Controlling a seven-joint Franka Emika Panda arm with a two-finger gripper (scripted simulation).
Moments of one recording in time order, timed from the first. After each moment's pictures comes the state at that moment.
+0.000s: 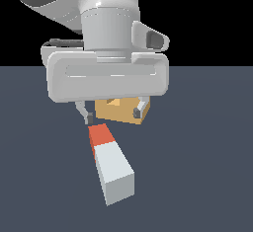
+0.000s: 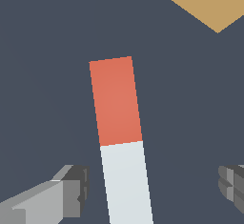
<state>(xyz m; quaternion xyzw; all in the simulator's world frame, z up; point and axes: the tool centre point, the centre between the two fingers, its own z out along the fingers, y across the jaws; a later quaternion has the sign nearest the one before) -0.023 -0.076 0.105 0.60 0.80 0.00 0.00</state>
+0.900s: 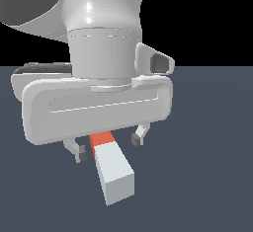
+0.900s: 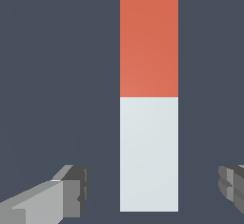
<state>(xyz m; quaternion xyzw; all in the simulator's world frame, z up) -0.025 -0.126 0.072 0.55 0.83 0.00 0.00</state>
